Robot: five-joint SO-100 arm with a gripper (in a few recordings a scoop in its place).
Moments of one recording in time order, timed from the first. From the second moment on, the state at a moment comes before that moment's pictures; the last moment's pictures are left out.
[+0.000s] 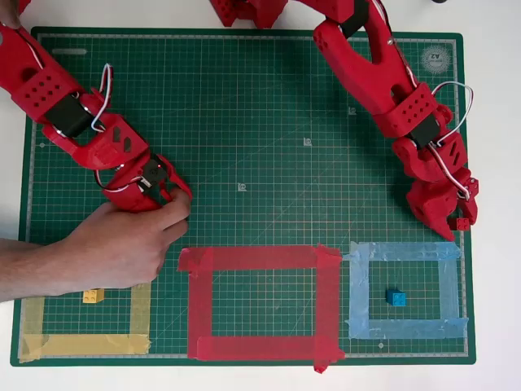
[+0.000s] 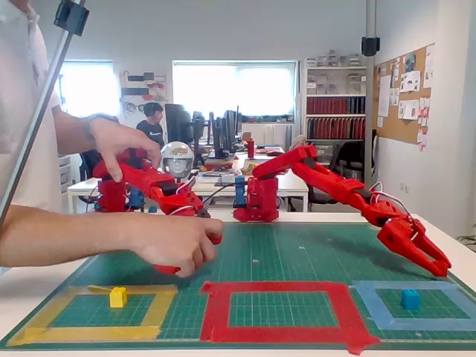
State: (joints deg) arm -42.7 25.4 44.8 13.9 -89.2
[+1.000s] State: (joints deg) arm -41.9 48.7 67.1 13.9 -86.1
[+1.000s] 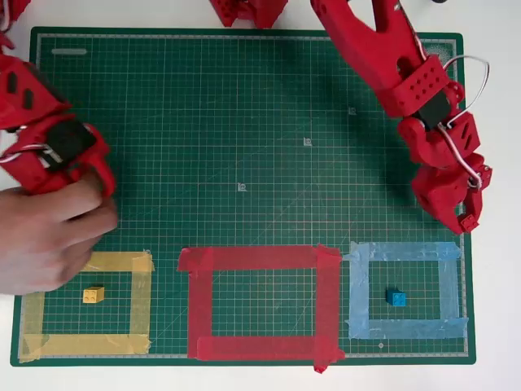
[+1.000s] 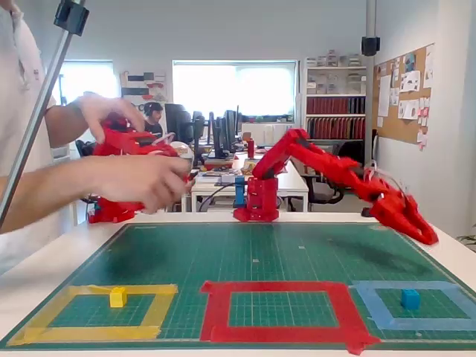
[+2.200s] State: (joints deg) arm -2.4 56.2 99.3 -15.7 -90.9
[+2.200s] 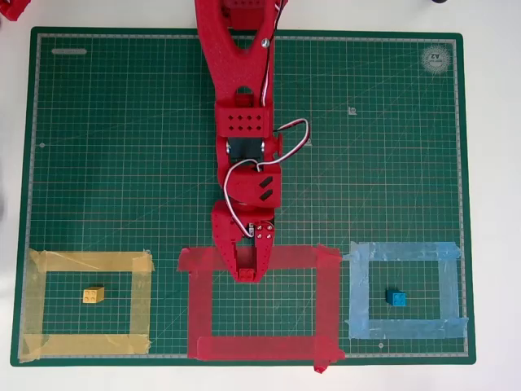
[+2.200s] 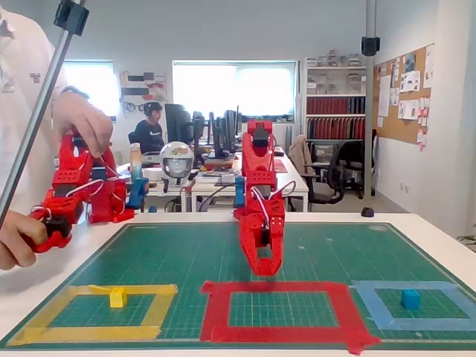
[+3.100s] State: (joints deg) arm -3.1 44.5 95.0 -23.7 -91.9
